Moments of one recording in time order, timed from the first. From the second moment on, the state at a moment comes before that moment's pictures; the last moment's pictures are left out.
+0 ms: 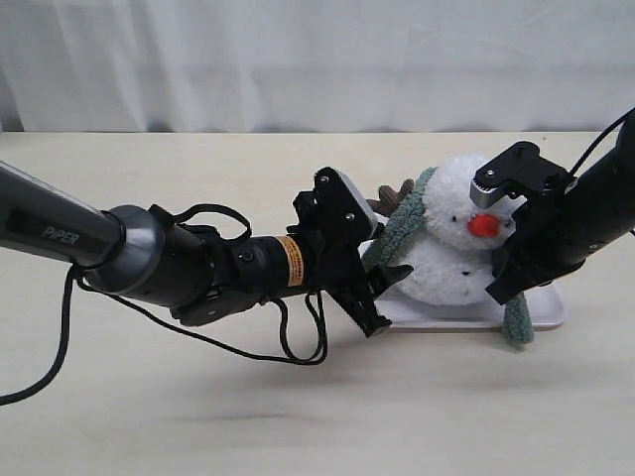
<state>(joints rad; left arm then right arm) -0.72 2.13 -1.06 0.49 -0.62 -0.06 0.10 1.69 -0.97 0.22 0.63 -0.75</state>
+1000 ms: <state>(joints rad) -0.81 2.18 -1.11 0.61 -0.50 -0.05 0.10 1.69 -0.97 0.24 0.63 -0.76</state>
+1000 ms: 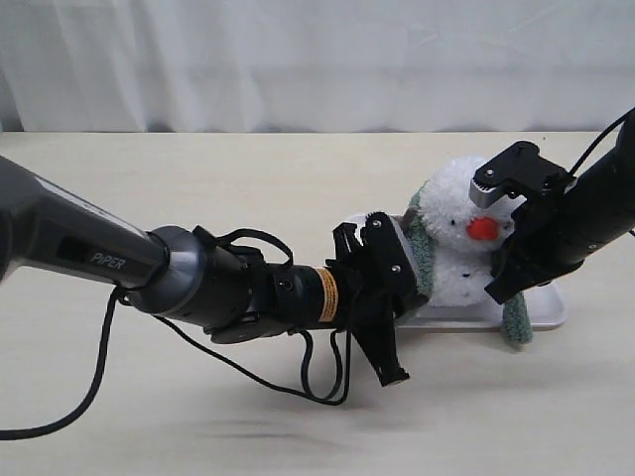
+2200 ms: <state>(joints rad) -0.81 2.17 -1.13 0.84 -0.61 -0.52 0.10 1.69 -0.97 0.40 0.70 -0.82</state>
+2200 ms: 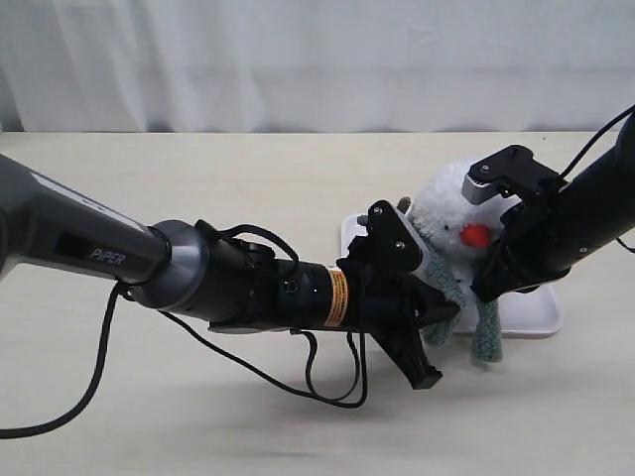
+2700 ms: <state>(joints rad) -0.81 2.17 -1.13 0.85 -0.61 -0.54 0.10 1.69 -0.97 0.55 0.74 -0.87</state>
